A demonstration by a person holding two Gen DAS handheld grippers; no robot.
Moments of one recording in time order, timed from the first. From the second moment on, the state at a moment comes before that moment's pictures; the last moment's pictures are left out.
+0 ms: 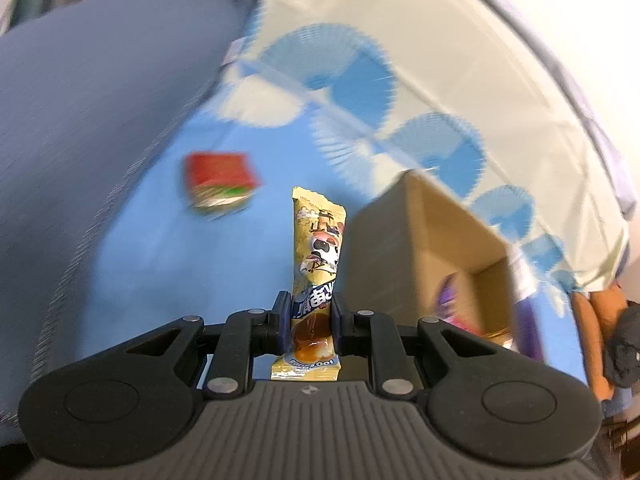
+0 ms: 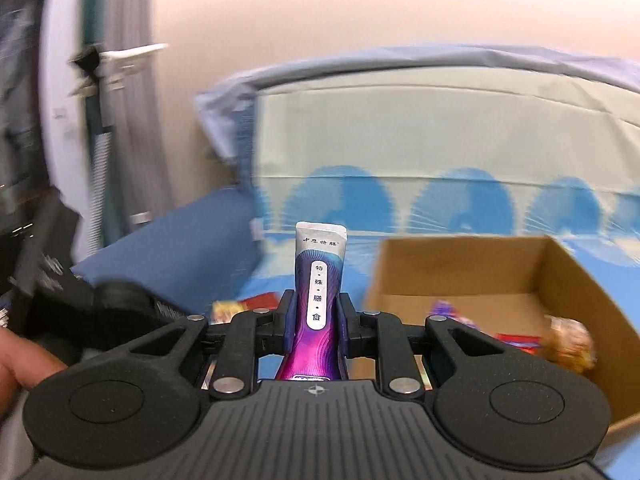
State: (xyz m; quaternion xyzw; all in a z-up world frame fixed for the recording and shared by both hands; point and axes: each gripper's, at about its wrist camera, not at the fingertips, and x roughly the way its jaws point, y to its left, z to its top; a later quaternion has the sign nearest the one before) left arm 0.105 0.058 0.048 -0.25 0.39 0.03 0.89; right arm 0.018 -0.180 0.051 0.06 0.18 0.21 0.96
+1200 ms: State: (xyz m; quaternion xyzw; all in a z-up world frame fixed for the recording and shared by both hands) left arm 0.101 0.007 0.103 -0.03 0.36 0.07 0.93; right arm 0.051 -0.213 0.029 0.10 0.23 0.11 0.96
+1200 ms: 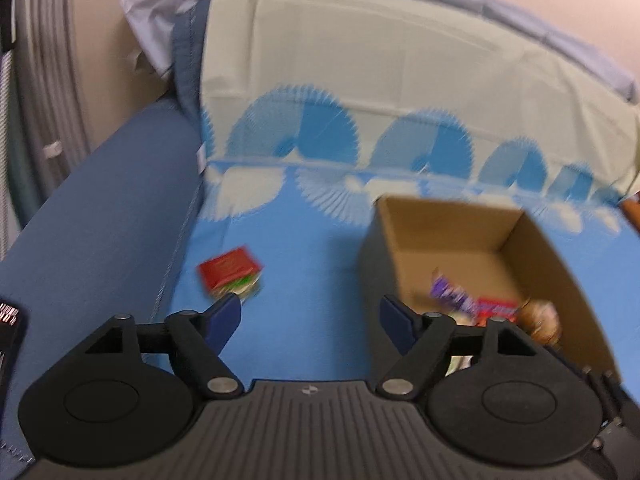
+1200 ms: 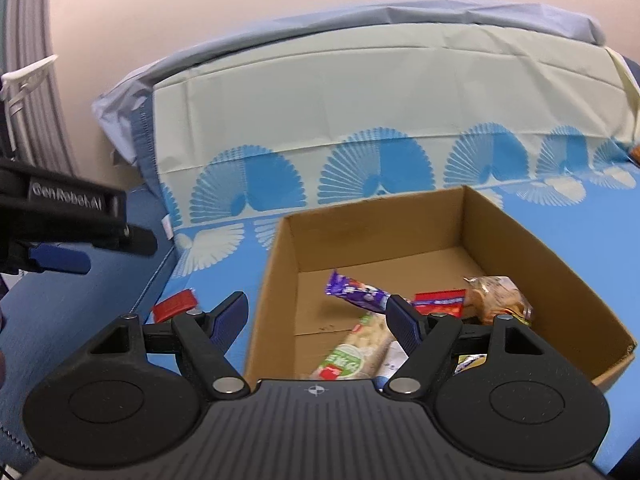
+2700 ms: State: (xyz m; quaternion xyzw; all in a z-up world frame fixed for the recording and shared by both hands) left arm 0.313 0.117 -0.054 -0.10 0.48 0.19 0.85; right arm 0.051 -0.147 0.027 0.08 0.27 0.28 0.92
